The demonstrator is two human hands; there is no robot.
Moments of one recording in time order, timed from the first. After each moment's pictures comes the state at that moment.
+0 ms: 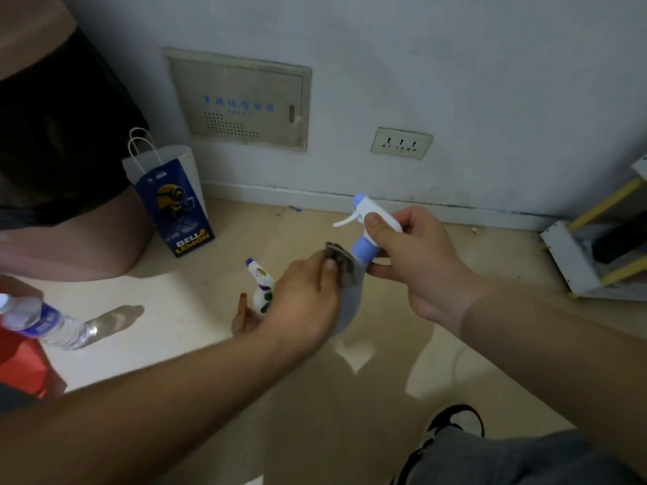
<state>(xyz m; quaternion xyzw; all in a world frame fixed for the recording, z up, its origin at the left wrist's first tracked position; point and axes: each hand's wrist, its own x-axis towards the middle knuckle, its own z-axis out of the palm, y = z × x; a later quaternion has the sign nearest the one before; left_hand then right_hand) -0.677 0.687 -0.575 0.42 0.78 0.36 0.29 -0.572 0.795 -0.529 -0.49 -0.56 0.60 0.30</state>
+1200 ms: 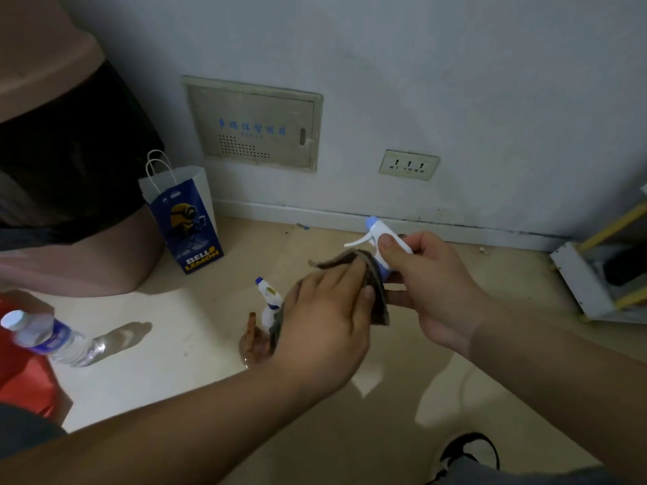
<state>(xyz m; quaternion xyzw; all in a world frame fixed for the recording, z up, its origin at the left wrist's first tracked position) -0.676 0.679 -0.562 0.57 0.74 0.34 0.10 -0.574 0.794 -0.522 -0.48 -0.52 0.64 0.29</state>
